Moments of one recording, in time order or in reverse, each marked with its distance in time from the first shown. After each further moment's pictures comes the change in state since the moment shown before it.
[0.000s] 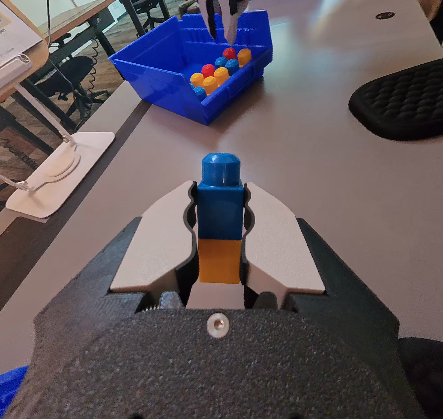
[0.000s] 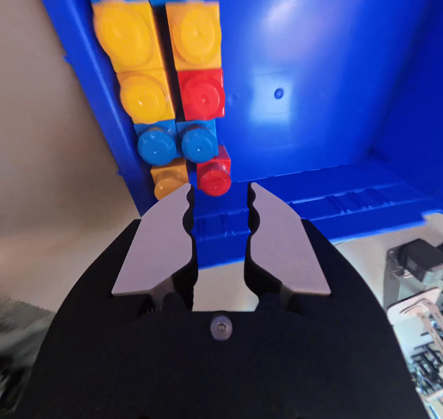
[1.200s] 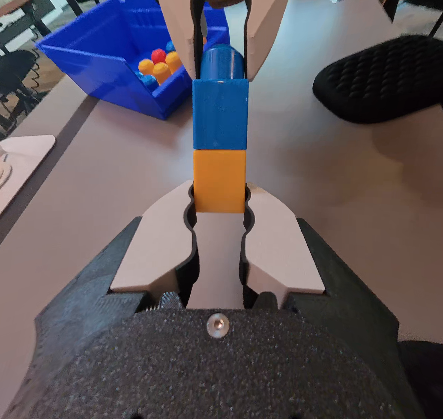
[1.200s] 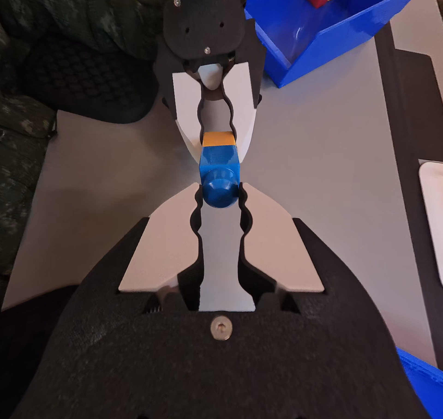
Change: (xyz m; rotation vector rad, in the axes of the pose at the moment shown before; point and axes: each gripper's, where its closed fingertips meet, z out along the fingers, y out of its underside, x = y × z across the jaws) left arm 0.037 0.015 0.028 -0.020 0.150 0.022; right arm -0.257 -0.176 -0.105 0.899 -0.249 -0.527
